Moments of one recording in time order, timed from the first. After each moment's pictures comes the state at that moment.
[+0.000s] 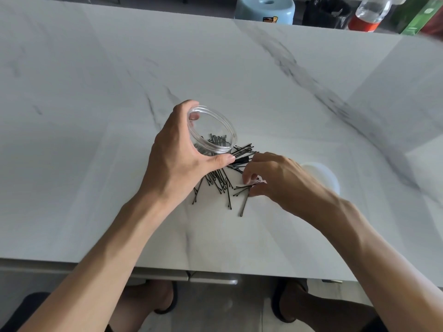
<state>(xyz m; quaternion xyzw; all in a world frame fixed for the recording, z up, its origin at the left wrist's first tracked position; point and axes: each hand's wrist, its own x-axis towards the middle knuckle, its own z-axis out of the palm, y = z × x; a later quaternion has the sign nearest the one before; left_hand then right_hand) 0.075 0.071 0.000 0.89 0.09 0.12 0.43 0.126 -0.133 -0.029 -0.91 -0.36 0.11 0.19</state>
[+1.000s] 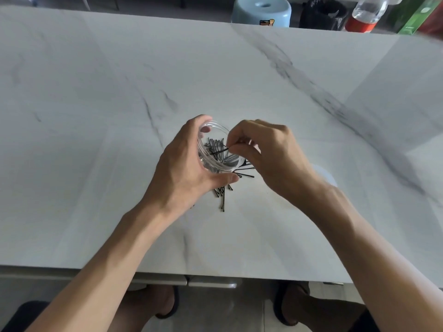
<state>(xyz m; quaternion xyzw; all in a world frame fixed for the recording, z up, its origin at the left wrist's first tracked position) 0.071 0.061 -0.001 0.90 0.04 0.07 0.43 0.133 -0.102 0.010 -0.87 -0.32 -0.03 0.38</state>
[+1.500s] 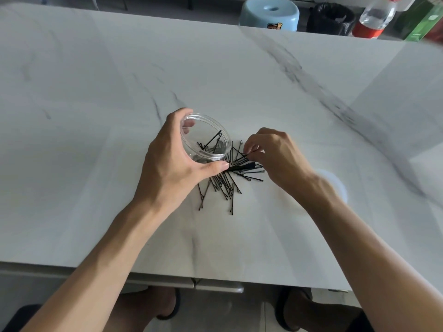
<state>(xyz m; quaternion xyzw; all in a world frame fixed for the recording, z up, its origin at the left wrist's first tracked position) 0.069 0.089 -0.002 0.88 0.10 0.13 0.45 0.172 -0.101 -0.038 -0.93 -0.26 0.02 0.26</state>
